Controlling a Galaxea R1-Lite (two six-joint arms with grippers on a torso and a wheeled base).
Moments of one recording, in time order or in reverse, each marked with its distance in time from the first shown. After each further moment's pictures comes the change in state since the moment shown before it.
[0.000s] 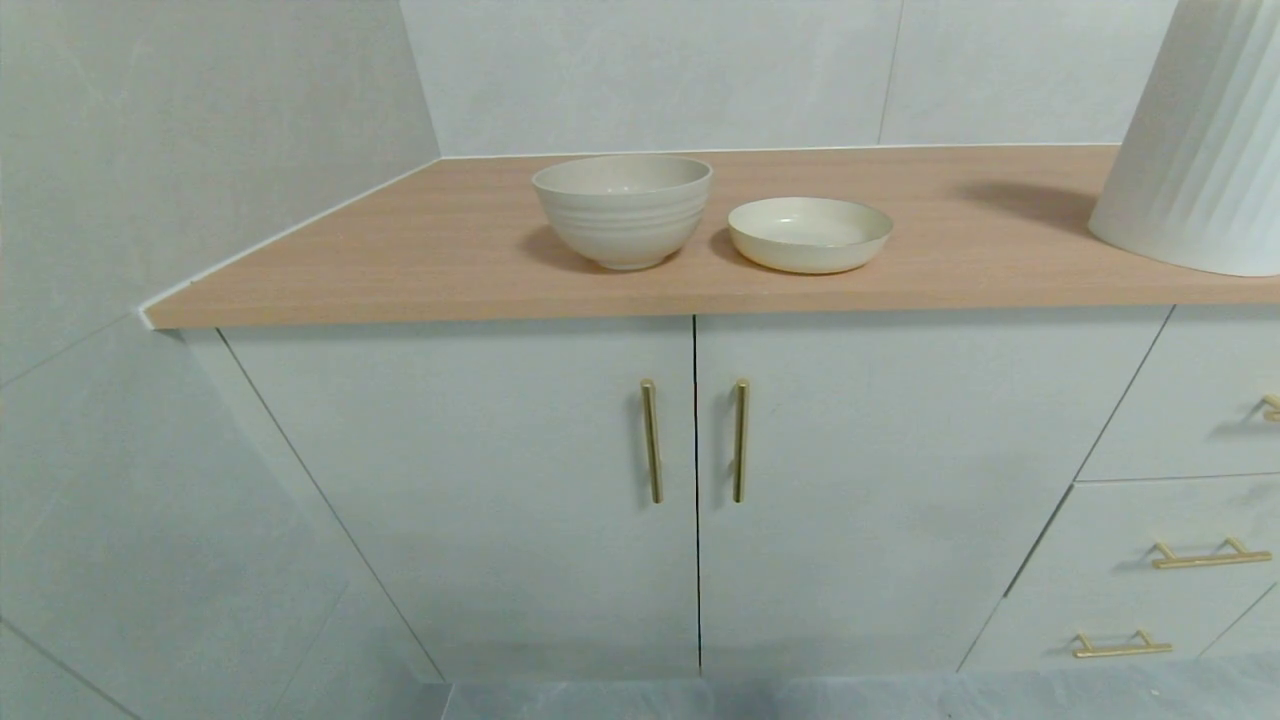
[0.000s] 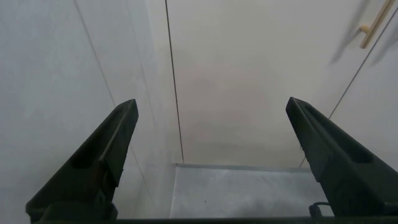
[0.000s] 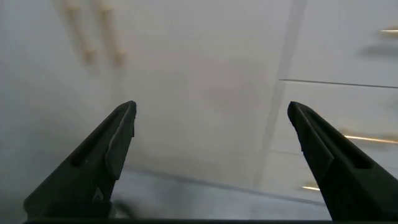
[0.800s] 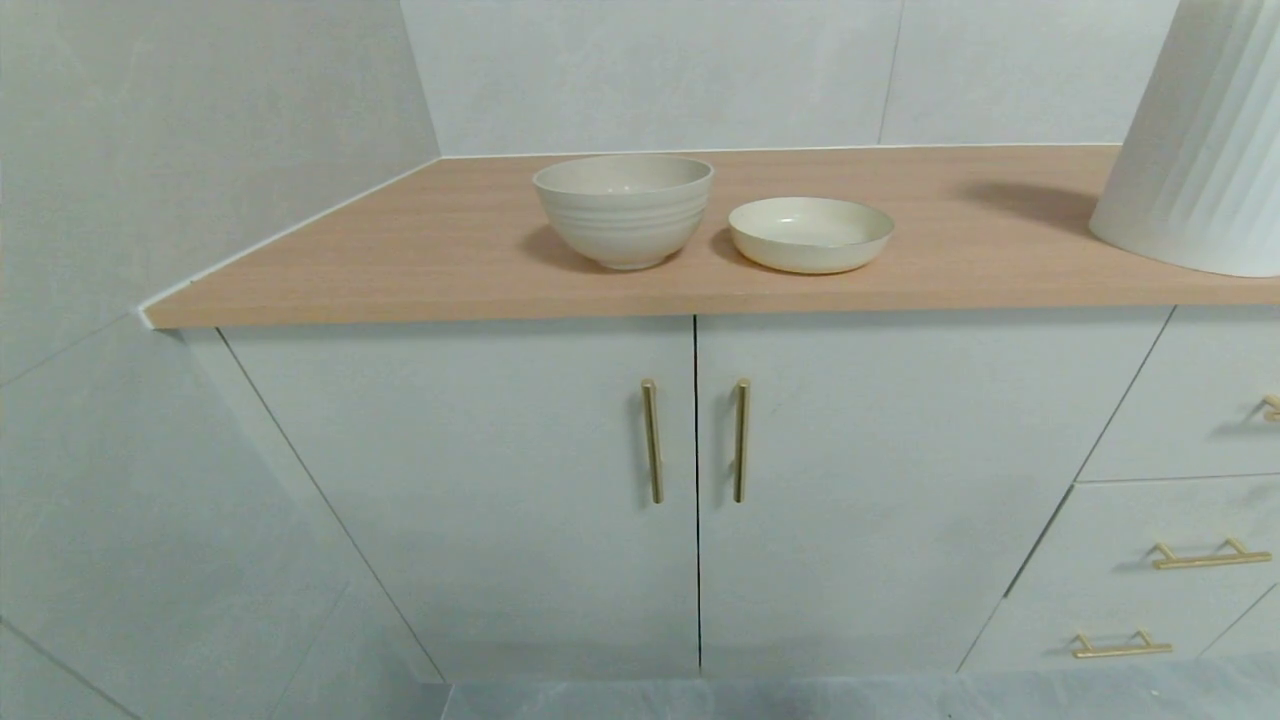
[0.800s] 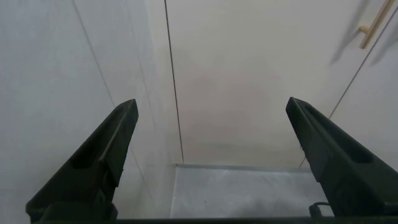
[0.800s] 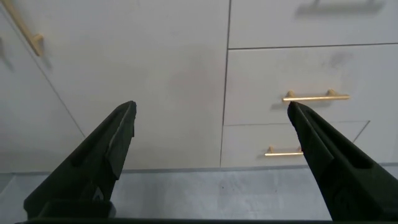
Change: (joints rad) left arm 0.001 0.000 0.000 0.000 0.000 0.000; right arm -0.002 -0.102 0.144 -0.024 -0.311 -0.026
